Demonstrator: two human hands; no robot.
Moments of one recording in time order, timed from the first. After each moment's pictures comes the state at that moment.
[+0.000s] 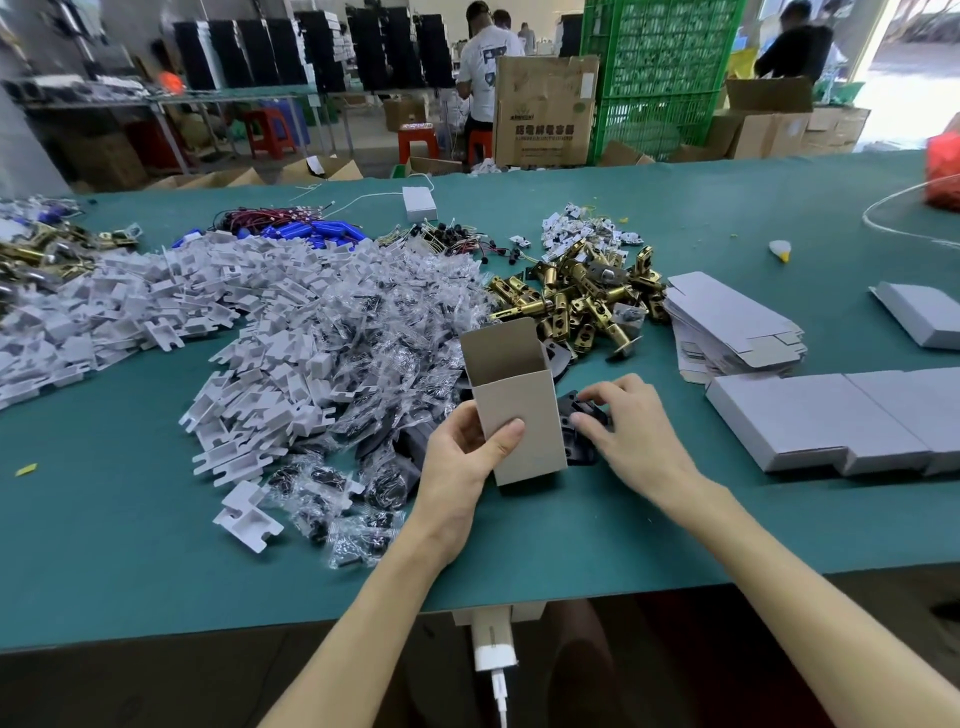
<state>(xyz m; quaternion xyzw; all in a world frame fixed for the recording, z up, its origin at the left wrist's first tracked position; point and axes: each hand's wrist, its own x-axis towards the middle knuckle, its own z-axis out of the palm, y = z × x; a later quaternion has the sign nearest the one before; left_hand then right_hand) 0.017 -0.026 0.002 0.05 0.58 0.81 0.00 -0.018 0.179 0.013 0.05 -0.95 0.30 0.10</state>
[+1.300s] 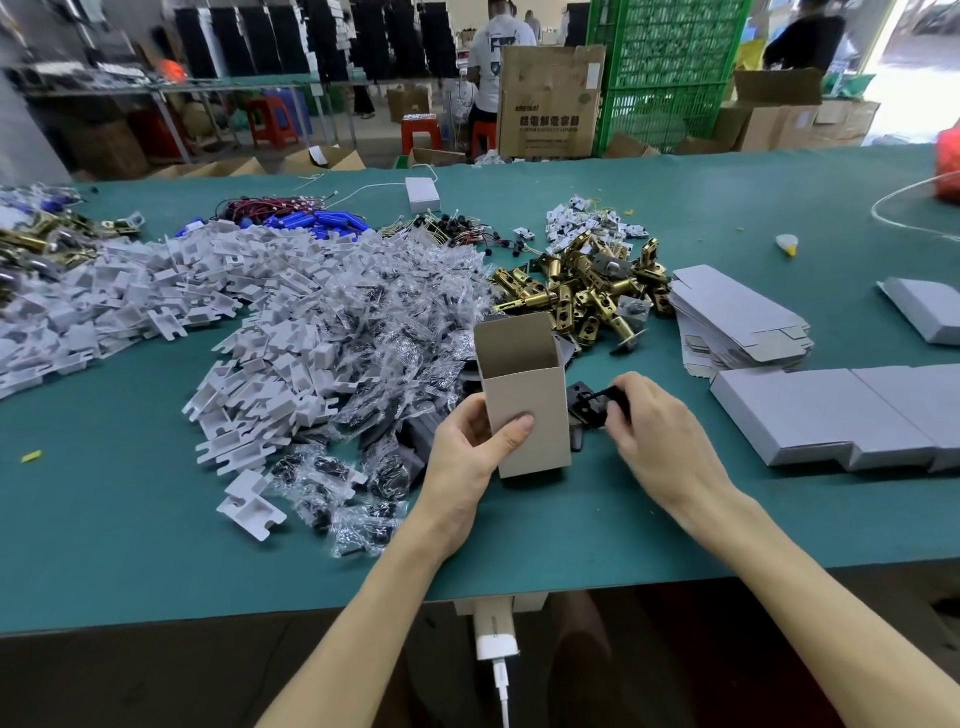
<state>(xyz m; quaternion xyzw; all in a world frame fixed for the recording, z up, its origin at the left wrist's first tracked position) 0.017 -0.027 0.000 0.05 0.60 0.80 0.01 0.012 0.186 0.023 0.08 -0.95 0.25 0.18</state>
